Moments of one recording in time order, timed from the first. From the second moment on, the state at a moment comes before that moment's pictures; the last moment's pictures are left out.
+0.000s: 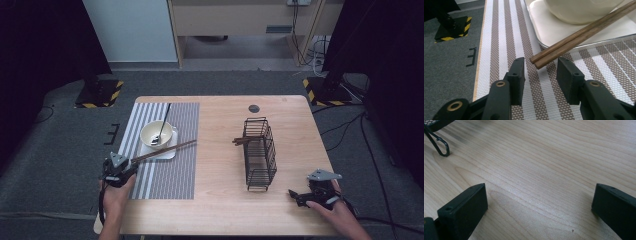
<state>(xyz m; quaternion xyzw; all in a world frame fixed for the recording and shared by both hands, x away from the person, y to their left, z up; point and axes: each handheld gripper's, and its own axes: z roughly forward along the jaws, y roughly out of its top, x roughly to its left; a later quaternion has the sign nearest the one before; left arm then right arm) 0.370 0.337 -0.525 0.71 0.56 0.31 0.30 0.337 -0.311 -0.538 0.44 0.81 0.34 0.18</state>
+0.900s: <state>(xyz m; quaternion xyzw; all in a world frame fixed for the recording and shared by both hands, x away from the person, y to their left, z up) 0.383 0.333 -0.522 0.72 0.55 0.31 0.29 0.337 -0.311 -0.538 0.44 0.81 0.34 0.18</state>
